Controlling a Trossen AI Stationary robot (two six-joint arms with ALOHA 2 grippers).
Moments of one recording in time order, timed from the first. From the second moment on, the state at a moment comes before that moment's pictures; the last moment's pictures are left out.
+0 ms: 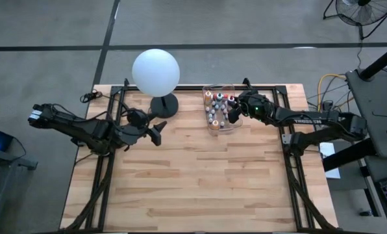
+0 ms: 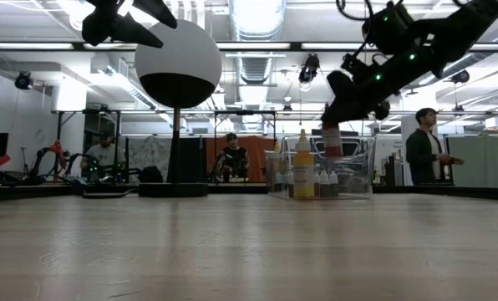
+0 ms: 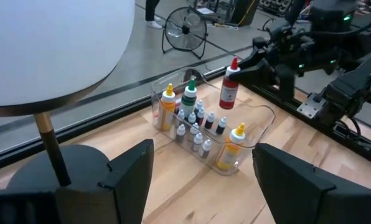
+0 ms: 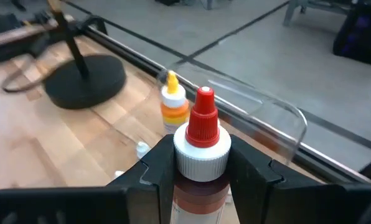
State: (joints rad) left arm -0.26 0.96 0.86 -0.37 -0.89 -0.65; right arm -0.42 1.19 0.53 0.24 0.32 0.21
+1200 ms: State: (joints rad) left arm -0.26 0.96 0.86 -0.37 -0.88 -0.66; right arm -0.44 1.39 0.48 0.43 0.32 0.19
